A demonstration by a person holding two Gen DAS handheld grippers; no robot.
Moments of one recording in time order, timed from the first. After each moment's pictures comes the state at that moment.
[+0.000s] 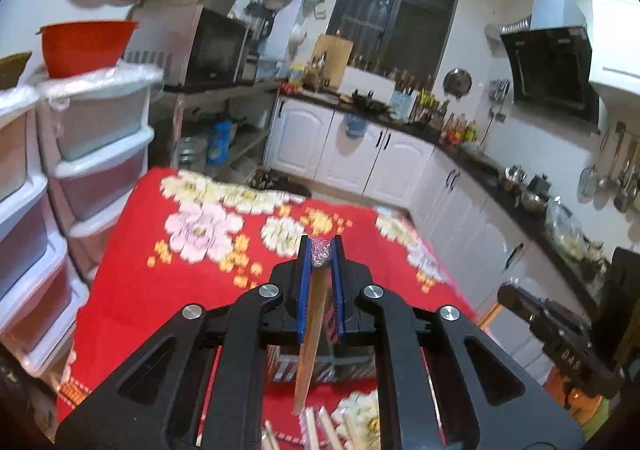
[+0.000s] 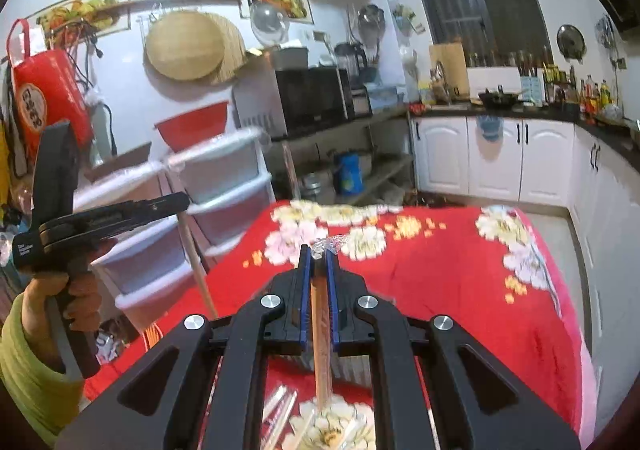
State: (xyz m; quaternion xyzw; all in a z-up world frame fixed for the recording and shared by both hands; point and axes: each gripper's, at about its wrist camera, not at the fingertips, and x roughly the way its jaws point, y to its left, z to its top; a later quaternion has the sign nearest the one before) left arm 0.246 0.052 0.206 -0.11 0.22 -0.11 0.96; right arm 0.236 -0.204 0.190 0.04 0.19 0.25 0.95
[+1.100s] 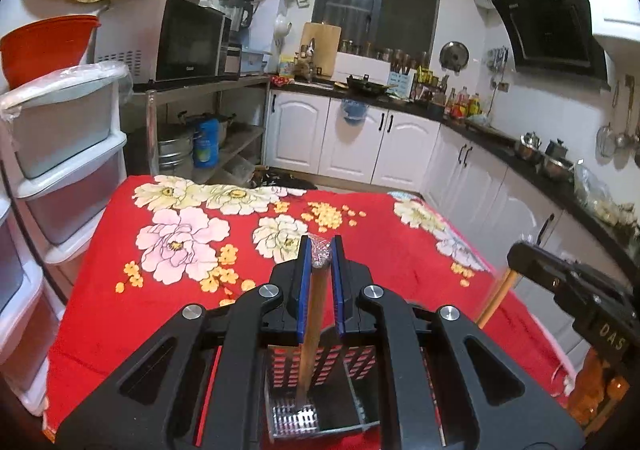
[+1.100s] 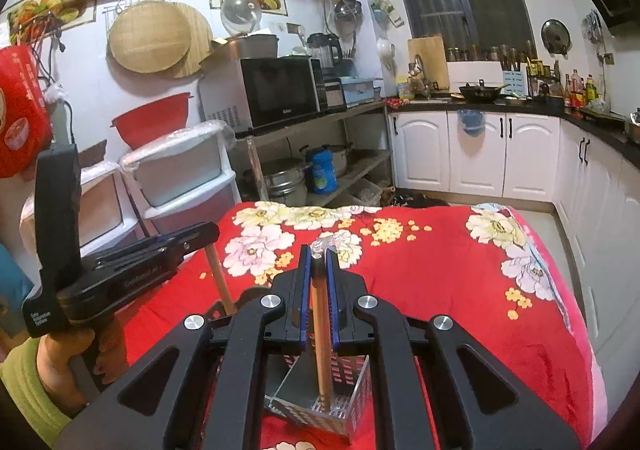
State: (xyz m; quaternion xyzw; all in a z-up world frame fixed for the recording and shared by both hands) left arm 0.328 0.016 0.131 -0.05 0.23 -0.11 0.97; right arm 0.315 -0.187 0.145 0.04 0.21 0.20 0.96
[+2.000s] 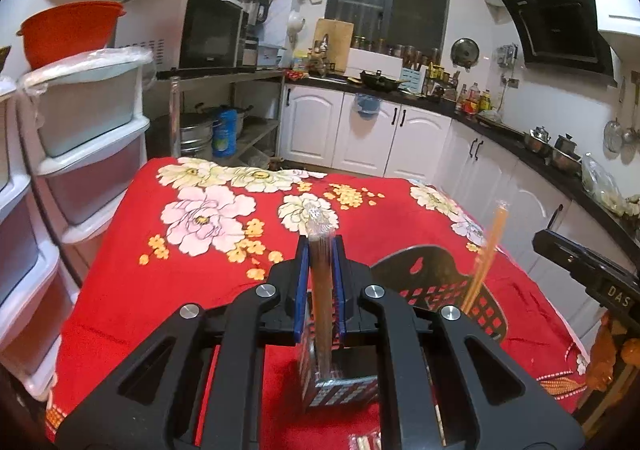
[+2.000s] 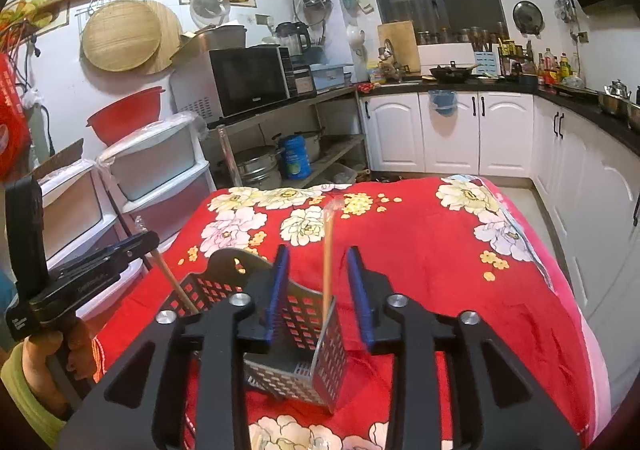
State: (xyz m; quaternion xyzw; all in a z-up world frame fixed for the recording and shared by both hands) left arm 0.298 0.045 0.112 -0.06 0.24 -0.09 0.97; right arm 0.297 -0.211 0.125 0.06 0.23 0.16 0.96
